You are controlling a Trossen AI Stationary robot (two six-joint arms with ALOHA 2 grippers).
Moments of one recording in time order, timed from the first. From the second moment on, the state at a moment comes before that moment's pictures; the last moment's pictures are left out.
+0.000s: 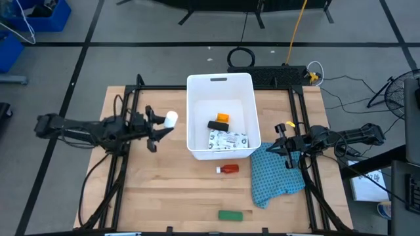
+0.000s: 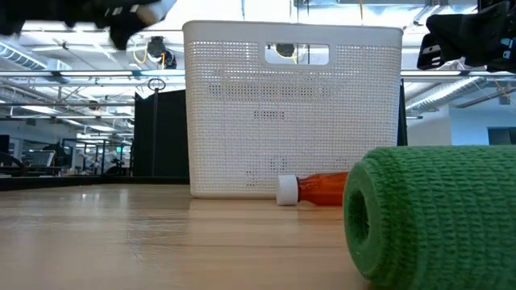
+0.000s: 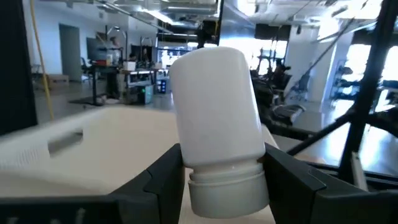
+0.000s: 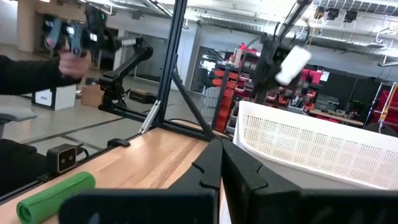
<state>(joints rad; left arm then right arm) -0.10 0.62 0.35 0.41 -0.27 -0.06 0.13 0.18 0.02 0.33 -0.16 -0.19</state>
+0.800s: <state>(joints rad) 0.21 1.86 1.55 -0.31 0.07 0.03 0.13 0.18 0.02 0.33 -0.16 -0.22</state>
